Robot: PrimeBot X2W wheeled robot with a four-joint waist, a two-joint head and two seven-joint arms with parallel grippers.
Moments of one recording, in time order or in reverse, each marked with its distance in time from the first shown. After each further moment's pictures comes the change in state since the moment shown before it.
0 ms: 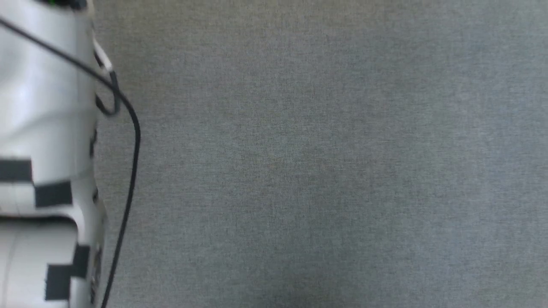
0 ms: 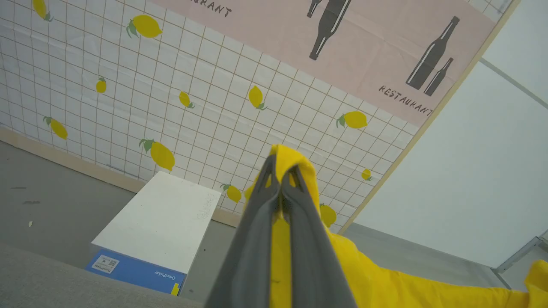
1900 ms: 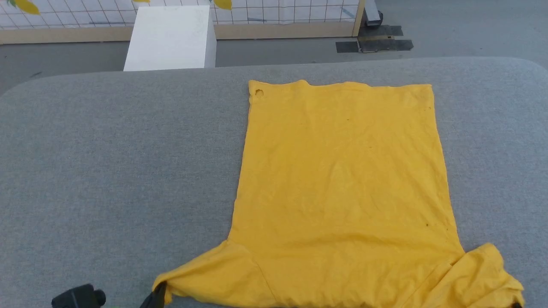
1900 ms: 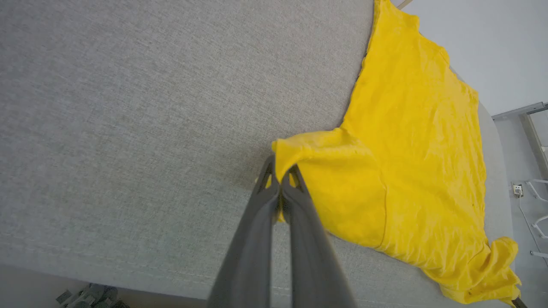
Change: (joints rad) left arm 1.664 0.084 -0.006 -0.765 -0.234 0.082 0.229; right arm 1.685 0.418 -0.549 -0.623 0.179 0.000 0.182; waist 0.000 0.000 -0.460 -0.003
